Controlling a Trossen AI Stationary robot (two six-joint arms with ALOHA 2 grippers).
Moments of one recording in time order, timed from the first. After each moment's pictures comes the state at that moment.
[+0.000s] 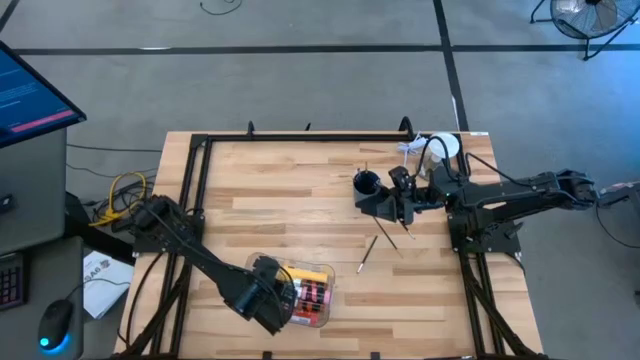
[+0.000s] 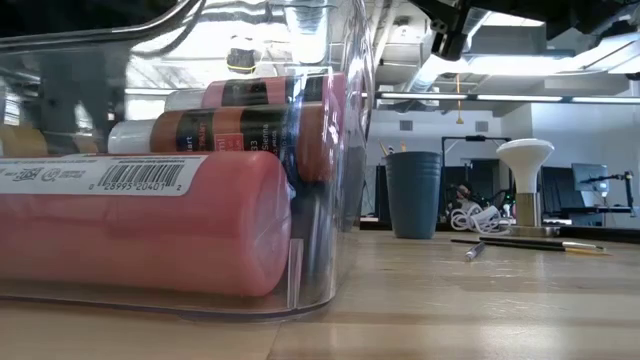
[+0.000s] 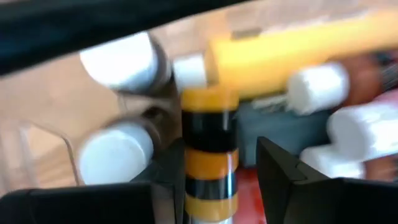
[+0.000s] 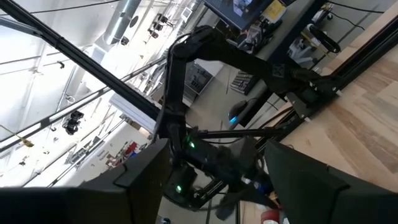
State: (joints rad) left arm -0.67 1.88 1.43 -1.10 -0.34 -1.86; right arm 0.00 1.05 0.58 0.57 -0.19 0.94
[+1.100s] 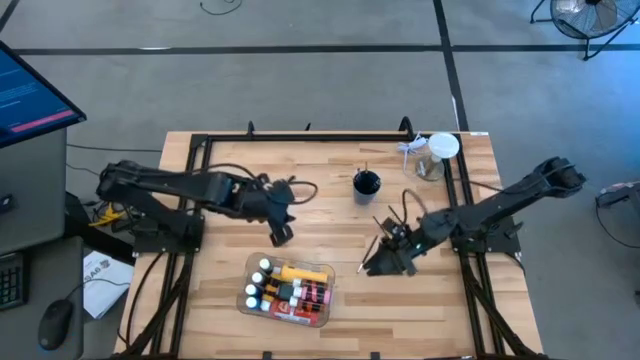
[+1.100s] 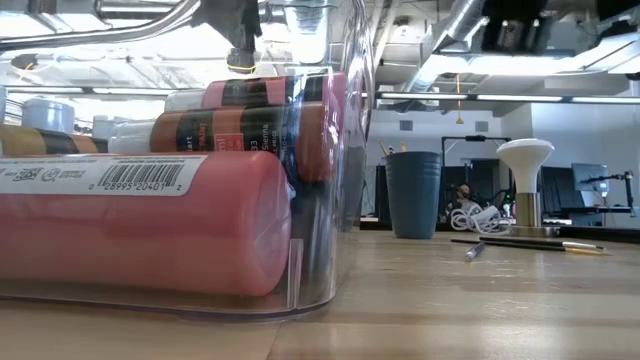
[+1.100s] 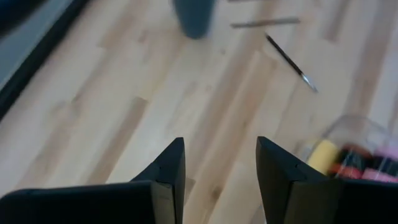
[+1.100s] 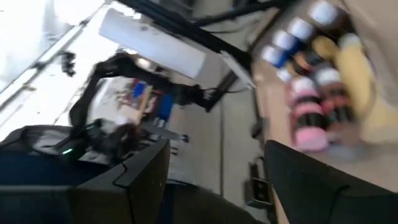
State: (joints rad) left arm -0.19 1.44 1.43 -1.00 -0.39 -0.53; right arm 0.37 1.13 0.58 0.42 -0.11 1.10
